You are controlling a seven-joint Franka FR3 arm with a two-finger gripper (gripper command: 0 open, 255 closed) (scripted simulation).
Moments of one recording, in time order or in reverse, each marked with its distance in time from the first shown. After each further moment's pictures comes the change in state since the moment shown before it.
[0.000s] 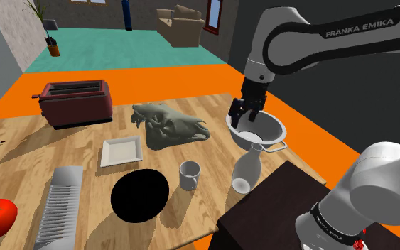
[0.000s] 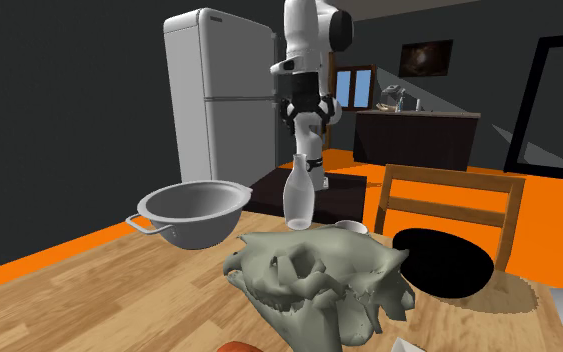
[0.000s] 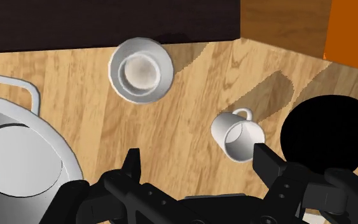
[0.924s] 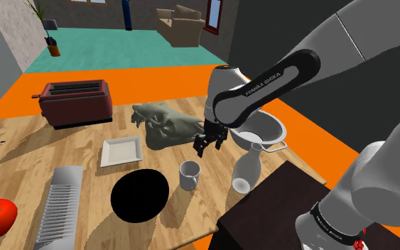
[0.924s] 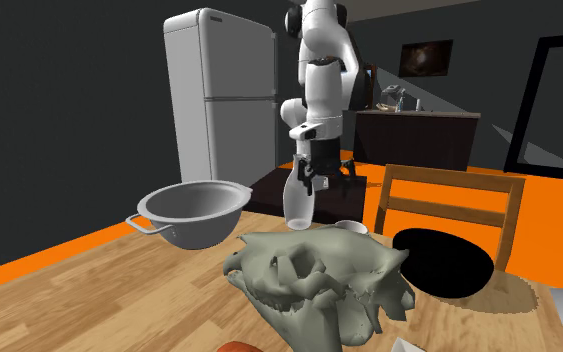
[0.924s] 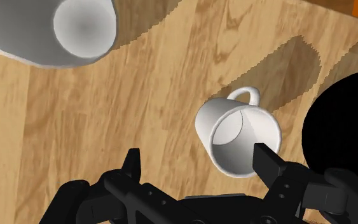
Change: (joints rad) arm 0.045 0.511 0.119 0.045 -0.008 0.466 0.123
